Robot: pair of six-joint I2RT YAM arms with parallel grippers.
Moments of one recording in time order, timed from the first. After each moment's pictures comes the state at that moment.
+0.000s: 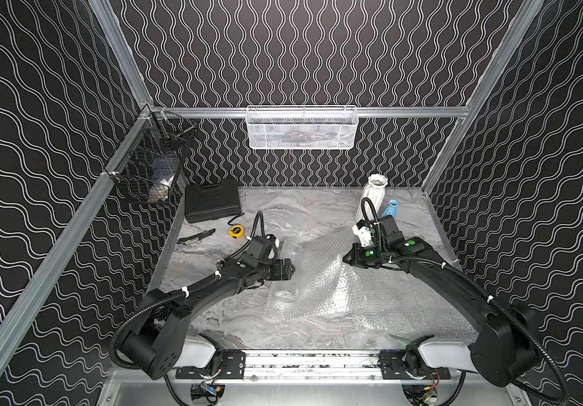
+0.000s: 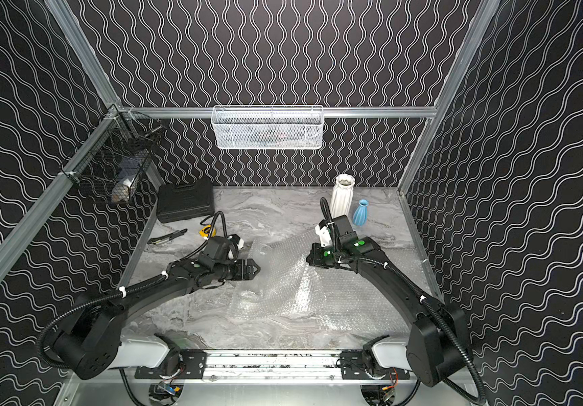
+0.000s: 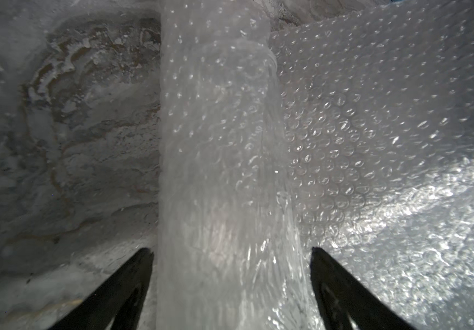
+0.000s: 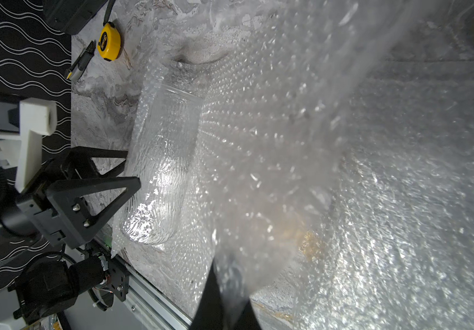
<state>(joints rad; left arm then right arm) -0.46 1.37 0.72 -0.24 0.21 -0.52 0.42 1.33 1.01 -0.66 -0.36 0.48</state>
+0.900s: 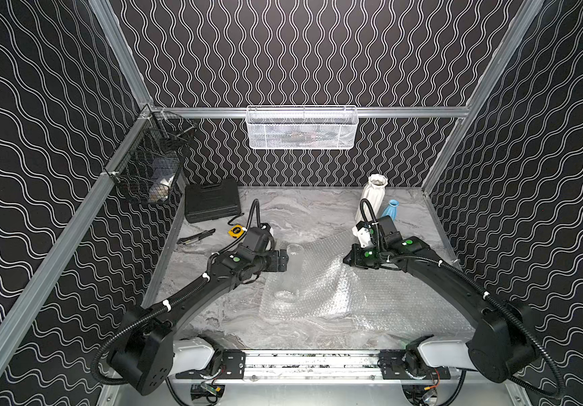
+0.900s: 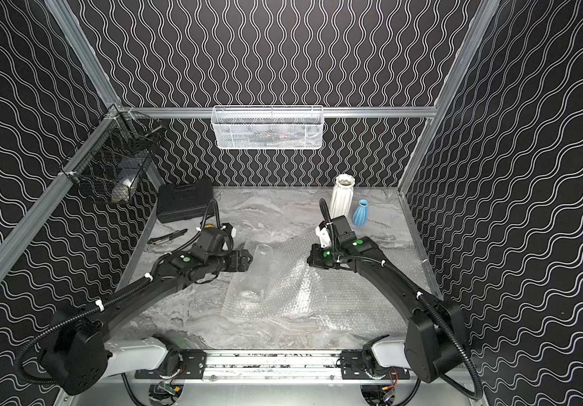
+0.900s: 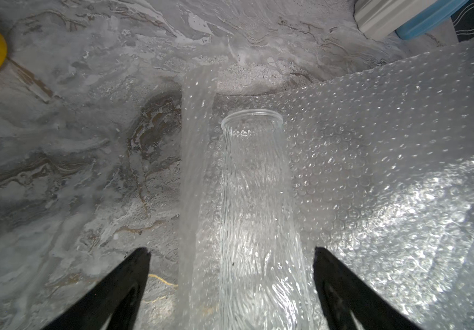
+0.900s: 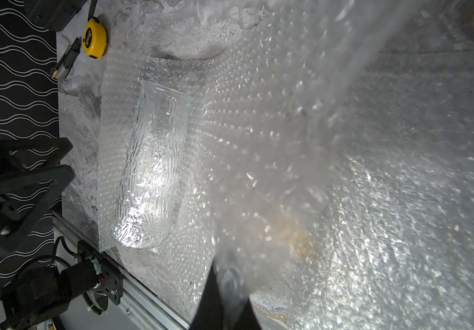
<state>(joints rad) -0.46 1.28 0.87 -0.44 0.05 -0.45 0.42 1.36 1.00 -0.66 -0.34 0.48</state>
